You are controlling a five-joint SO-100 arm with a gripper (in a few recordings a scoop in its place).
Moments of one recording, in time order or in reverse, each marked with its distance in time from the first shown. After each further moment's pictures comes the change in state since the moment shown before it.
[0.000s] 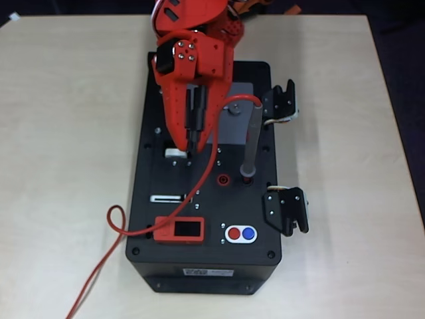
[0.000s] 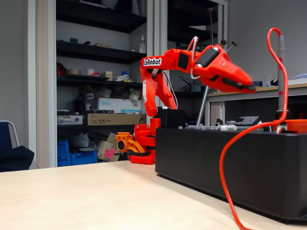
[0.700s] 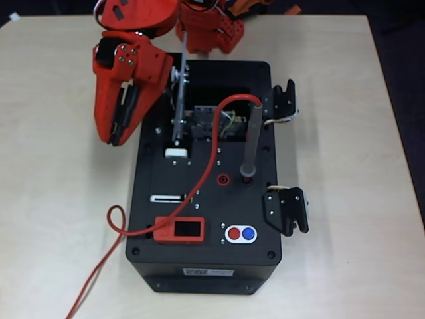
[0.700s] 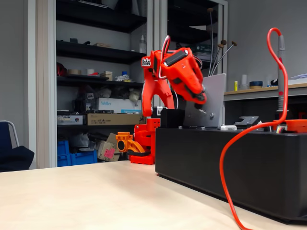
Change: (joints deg) arm 15.1 -2.3 1.0 0.5 -19.1
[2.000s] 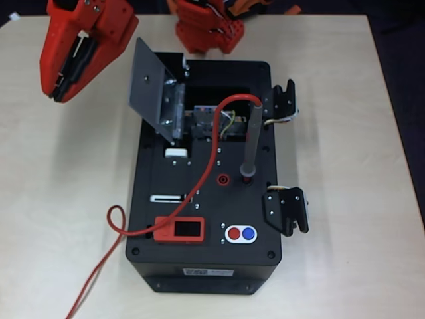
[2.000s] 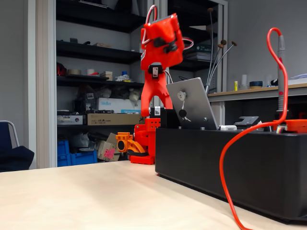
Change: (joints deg) arm 9.3 1.7 -12.2 6.9 -18.3
